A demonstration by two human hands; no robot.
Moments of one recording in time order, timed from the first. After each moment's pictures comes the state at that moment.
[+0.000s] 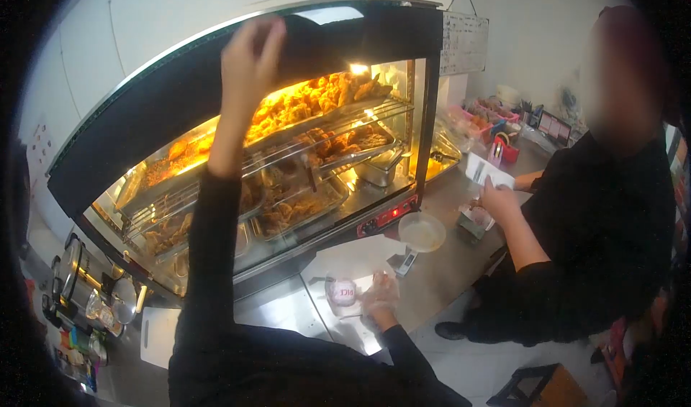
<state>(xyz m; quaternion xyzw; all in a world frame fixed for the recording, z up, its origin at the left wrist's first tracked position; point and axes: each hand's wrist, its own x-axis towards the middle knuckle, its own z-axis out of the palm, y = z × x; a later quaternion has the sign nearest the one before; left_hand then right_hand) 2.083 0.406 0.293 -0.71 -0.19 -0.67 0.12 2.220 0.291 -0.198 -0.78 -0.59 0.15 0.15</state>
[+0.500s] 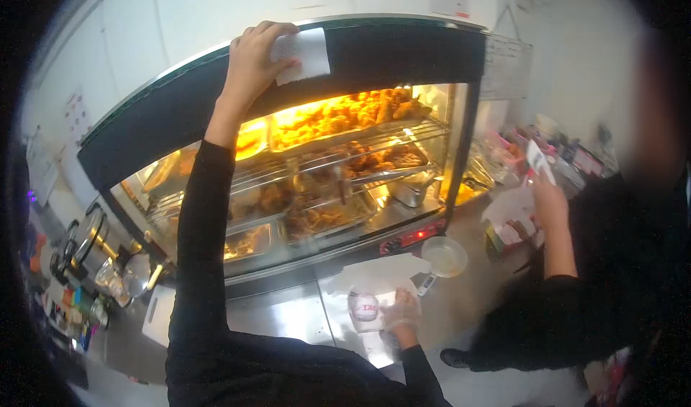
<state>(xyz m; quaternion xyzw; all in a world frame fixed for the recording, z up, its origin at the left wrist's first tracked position) 2.022 0.428 0.320 -0.72 -0.33 -0.45 0.41 2.256 0.293 -0.212 -0.72 -0.67 0.06 0.15</state>
